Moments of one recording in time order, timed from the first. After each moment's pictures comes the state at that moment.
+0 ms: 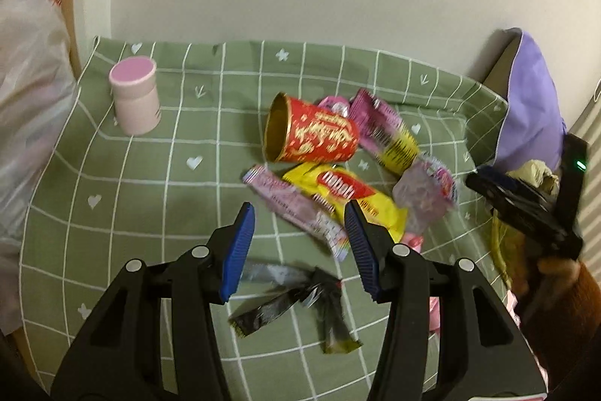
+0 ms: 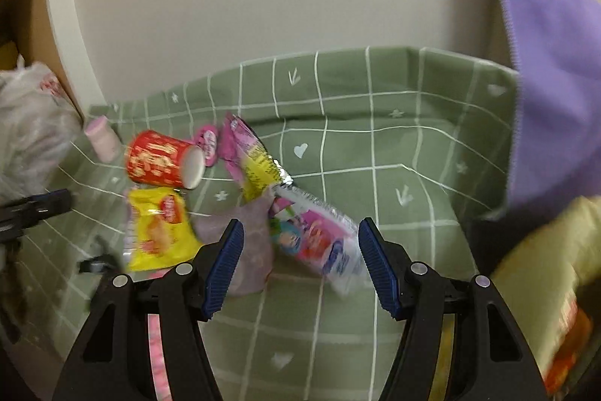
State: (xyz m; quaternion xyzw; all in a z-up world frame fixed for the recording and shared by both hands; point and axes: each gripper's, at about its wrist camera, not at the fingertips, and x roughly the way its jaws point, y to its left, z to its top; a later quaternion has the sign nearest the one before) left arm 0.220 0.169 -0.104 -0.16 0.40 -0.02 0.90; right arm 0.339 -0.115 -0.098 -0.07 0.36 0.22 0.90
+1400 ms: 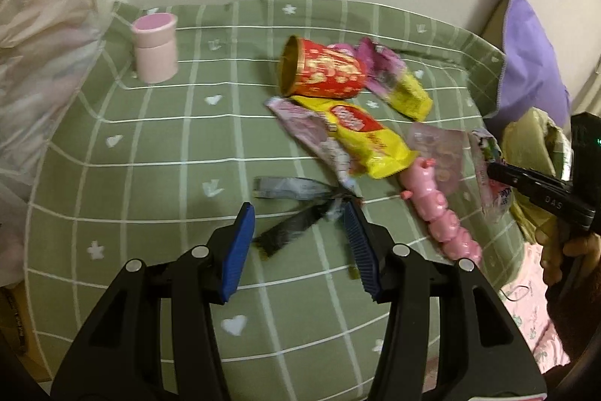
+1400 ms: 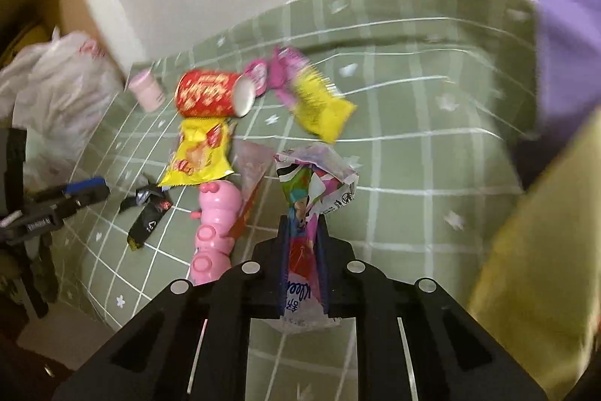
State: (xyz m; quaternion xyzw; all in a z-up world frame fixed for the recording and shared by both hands) left arm 0.176 0.160 -0.127 -0.13 0.43 -0.04 0.89; right arm 0.259 -0.140 -0.100 -0.01 0.42 0.25 0.87
